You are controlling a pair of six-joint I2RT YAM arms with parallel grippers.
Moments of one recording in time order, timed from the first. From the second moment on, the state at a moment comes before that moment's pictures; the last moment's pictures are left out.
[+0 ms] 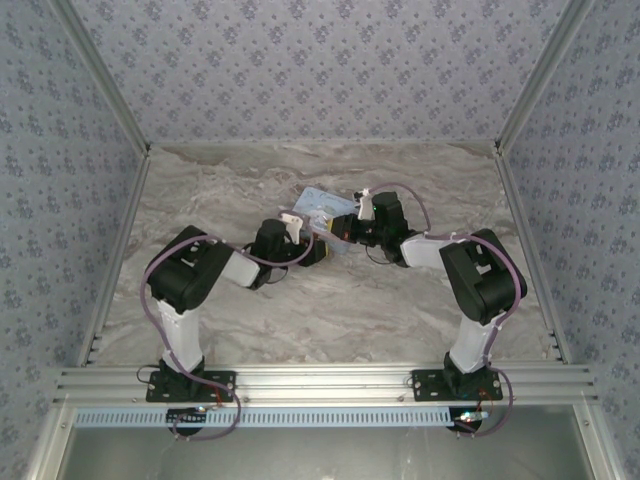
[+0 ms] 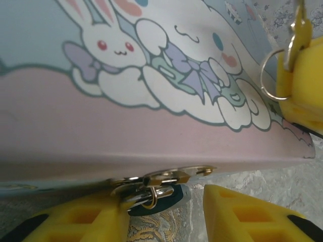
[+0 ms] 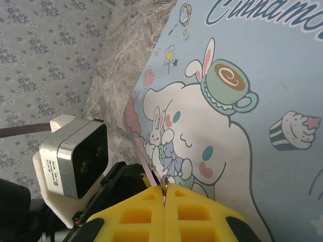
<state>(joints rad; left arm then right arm) -0.58 1.95 0.74 0.74 0.41 -0.56 0.45 1.80 0.87 0.45 -0.56 0.73</state>
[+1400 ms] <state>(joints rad) -0.60 1.87 0.83 0.54 0.44 -0.92 0.55 1.37 0.62 0.18 -0.33 0.36</state>
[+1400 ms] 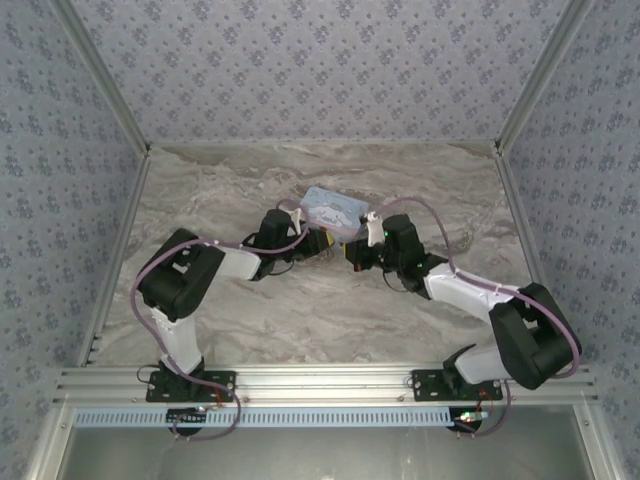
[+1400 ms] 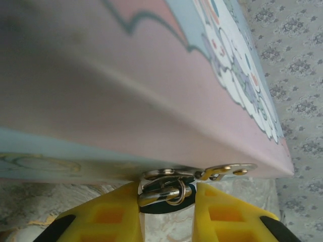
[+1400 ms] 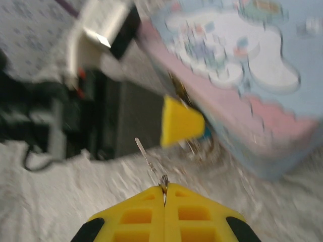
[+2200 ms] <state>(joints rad) -0.63 1.83 0.88 0.43 0.46 -1.06 0.60 1.44 0.50 0.35 -0.13 0.25</state>
